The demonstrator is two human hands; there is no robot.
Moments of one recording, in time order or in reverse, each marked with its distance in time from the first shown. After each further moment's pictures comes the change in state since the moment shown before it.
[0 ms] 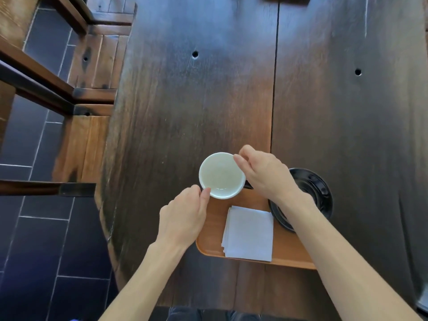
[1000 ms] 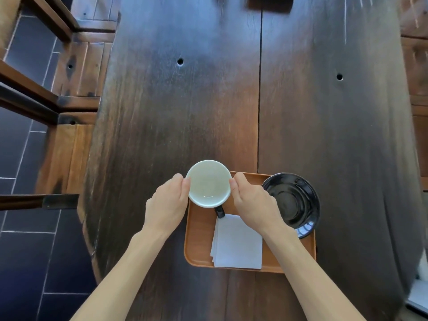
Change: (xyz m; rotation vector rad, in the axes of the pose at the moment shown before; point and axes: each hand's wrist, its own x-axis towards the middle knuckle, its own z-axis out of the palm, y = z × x) left_hand 0.041 -0.004 0.000 -0.127 0.114 0.029; right_hand -0.036 0.012 0.033 0.049 -0.039 0.117
